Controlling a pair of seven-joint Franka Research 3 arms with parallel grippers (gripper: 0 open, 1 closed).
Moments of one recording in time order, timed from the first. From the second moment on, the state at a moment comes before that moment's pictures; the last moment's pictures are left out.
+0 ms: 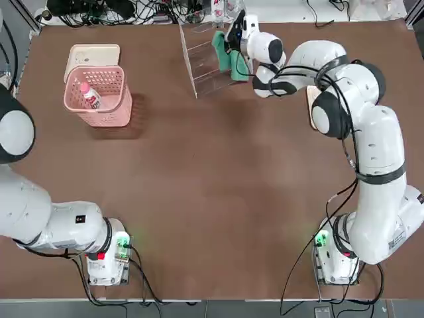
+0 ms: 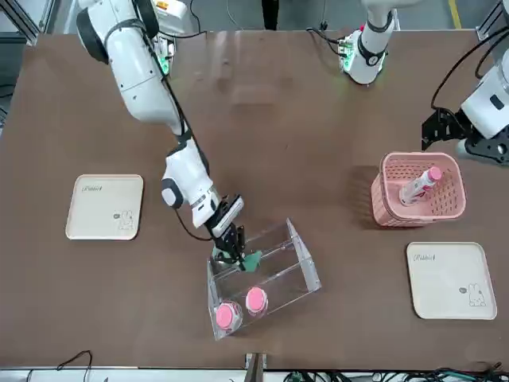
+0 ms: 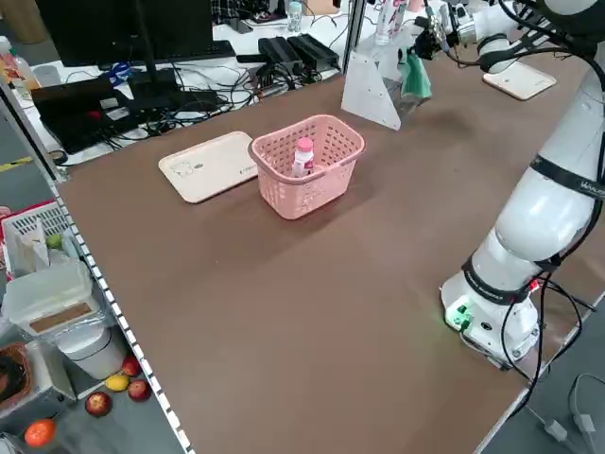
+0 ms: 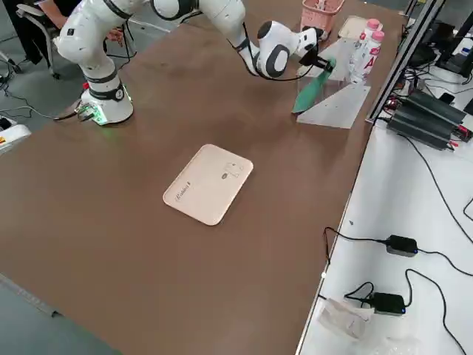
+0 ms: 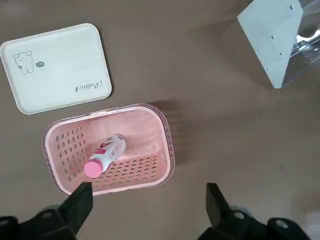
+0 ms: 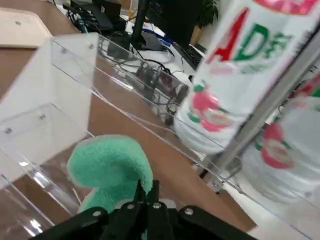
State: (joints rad) left arm 0.07 0.08 -0.19 -1.46 0.03 1.53 0.09; right arm 0.55 0.88 -0.07 -1.47 -0.61 3.47 0.16
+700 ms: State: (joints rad) left arm 0.08 0.08 -0.19 -1.46 0.03 1.53 0.09; right arm 0.65 0.91 -0.07 -1.42 -0.42 3.42 0.17
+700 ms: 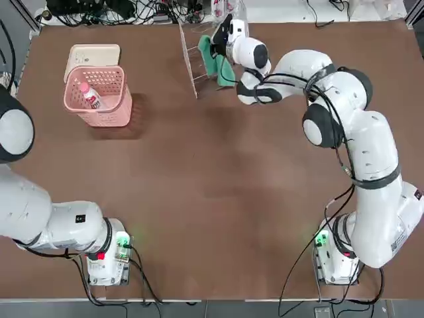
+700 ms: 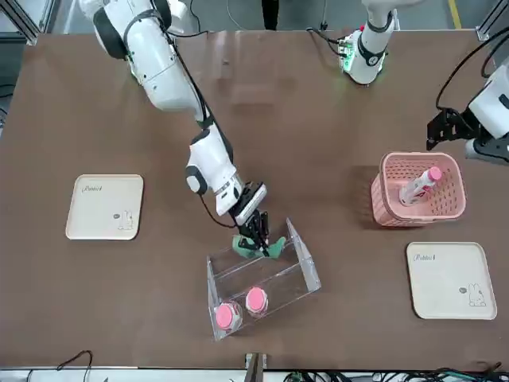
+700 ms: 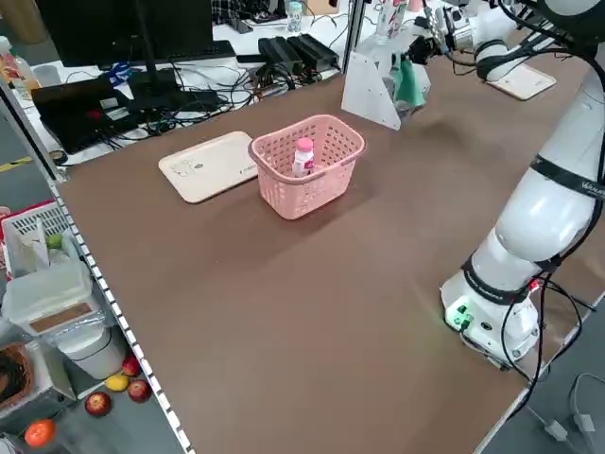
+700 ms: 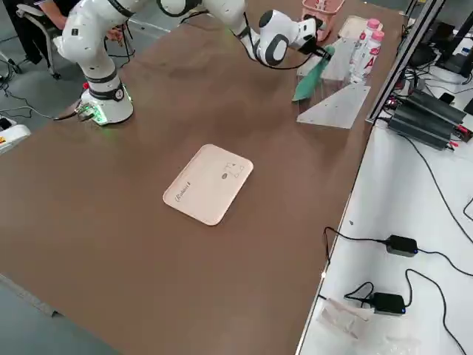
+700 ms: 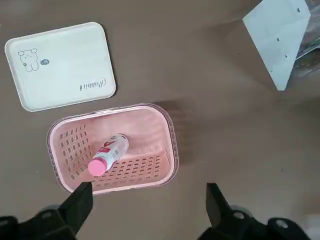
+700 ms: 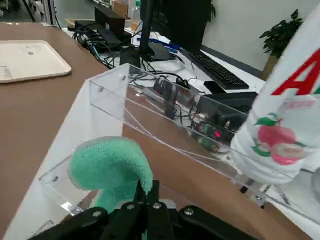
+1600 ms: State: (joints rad) left arm 0.08 0.10 -0.19 -1.46 0.03 1.53 0.10; right arm 0.56 0.92 -0.08 -1.41 -0.41 3.42 0.10
